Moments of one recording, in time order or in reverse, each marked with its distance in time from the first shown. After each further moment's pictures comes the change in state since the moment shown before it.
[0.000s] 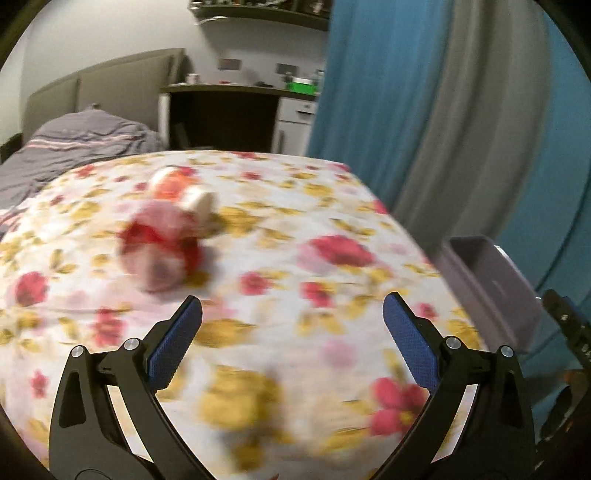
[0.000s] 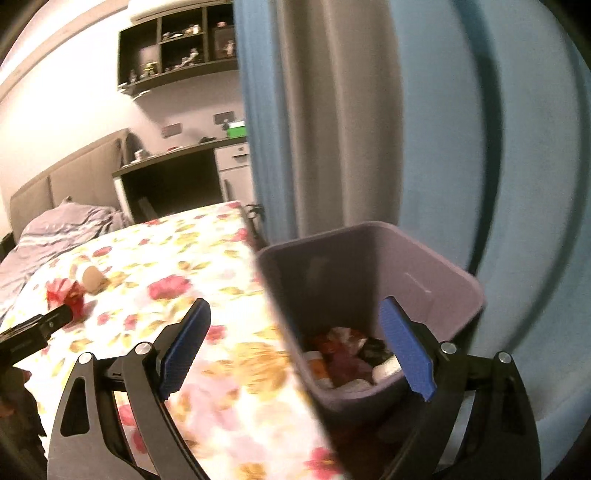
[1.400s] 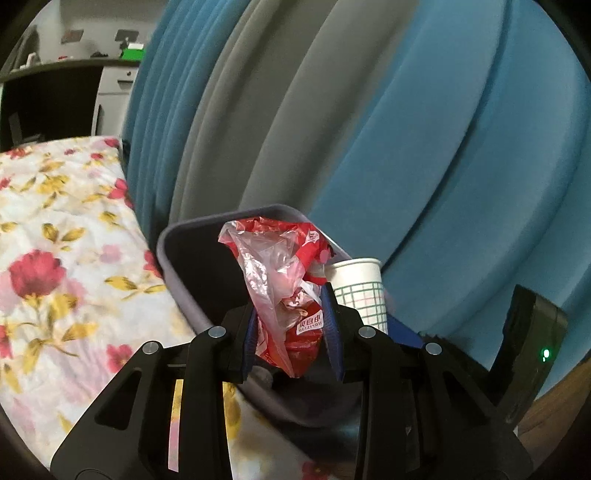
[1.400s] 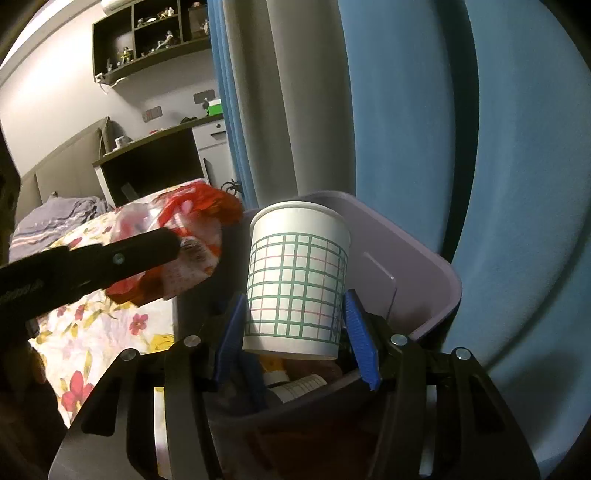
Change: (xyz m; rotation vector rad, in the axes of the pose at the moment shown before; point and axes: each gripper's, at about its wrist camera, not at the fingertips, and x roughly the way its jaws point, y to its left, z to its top) left arm 0.068 -0.241 0.011 0.139 0.160 -0.660; right arm 0.040 -0.091 -0.005 0.044 0.108 -0.023
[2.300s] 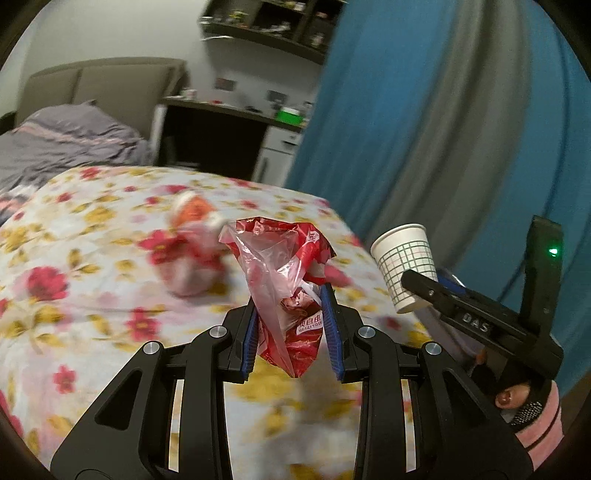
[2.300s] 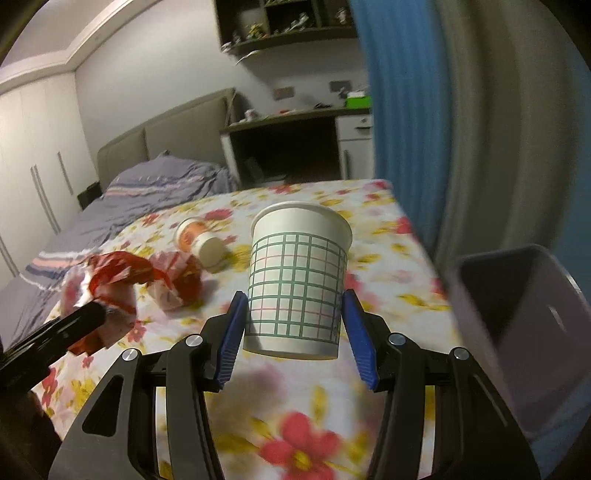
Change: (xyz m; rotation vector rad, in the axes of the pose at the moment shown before) left arm -0.263 0.118 -0.072 -0.141 -0.280 0.464; right arm -0.016 0.197 0.022 -0.213 0.017 0.387
